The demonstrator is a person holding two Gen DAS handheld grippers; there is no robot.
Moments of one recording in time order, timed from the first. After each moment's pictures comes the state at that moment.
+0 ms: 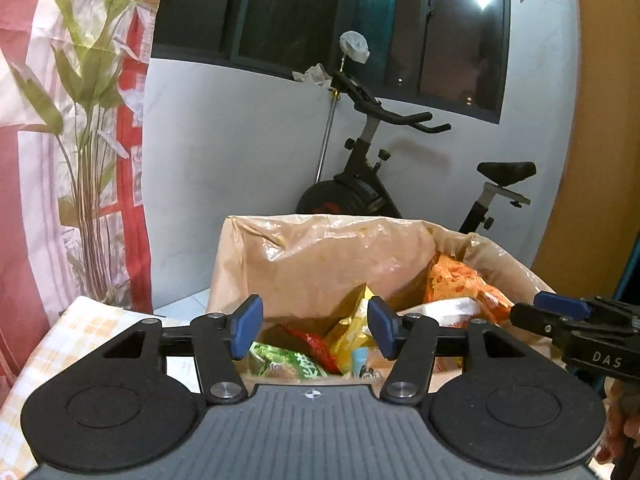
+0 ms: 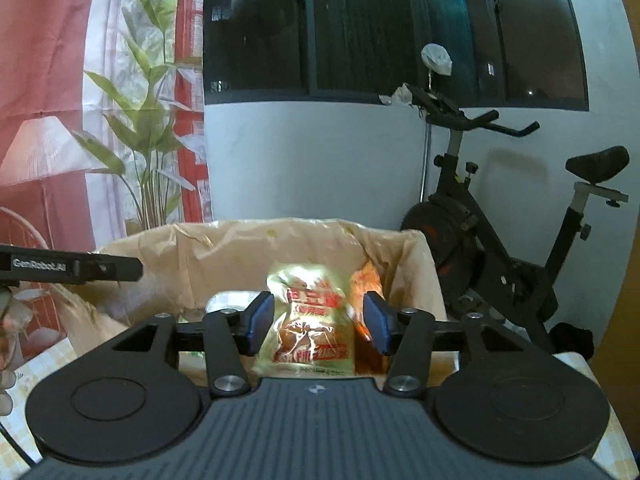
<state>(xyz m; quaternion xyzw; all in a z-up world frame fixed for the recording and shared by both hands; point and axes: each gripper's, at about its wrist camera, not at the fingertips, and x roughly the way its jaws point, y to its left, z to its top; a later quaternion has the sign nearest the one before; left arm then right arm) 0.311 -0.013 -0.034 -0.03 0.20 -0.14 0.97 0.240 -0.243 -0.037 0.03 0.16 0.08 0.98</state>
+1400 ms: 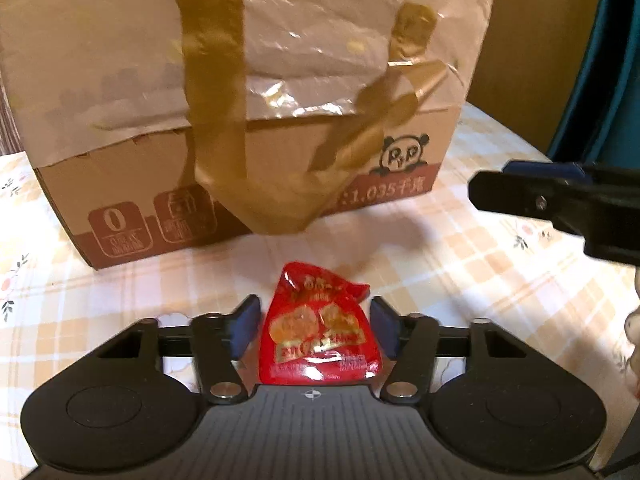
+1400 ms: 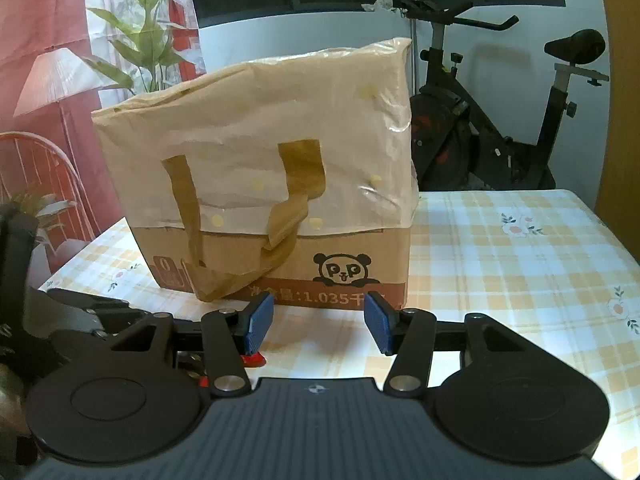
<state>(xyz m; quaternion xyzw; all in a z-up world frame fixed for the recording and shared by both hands) 0.249 -0.083 -0.204 0.07 0.40 -0.24 0.88 0.135 -0.242 -0.130 0.07 0.28 0.08 0.95</state>
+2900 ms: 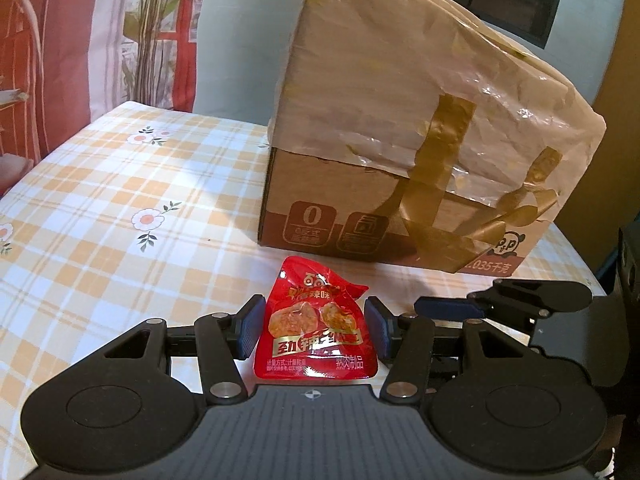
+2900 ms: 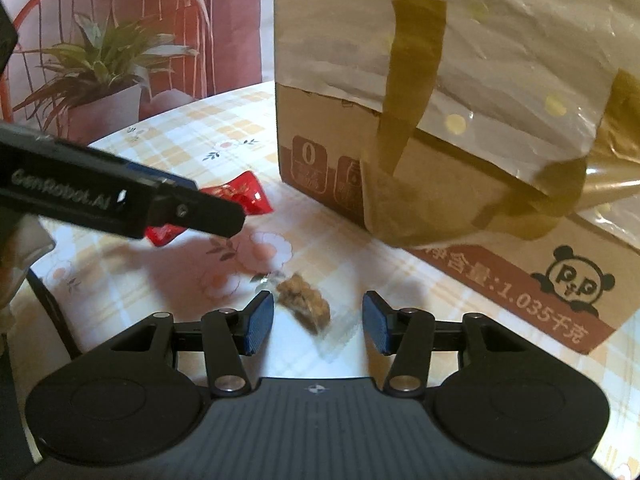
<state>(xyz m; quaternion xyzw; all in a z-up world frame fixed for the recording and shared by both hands) 0.218 0.022 -0.174 -0.08 0.36 -0.10 0.92 0.191 -0.131 -0.187 -0.10 0.35 0.27 0.89</state>
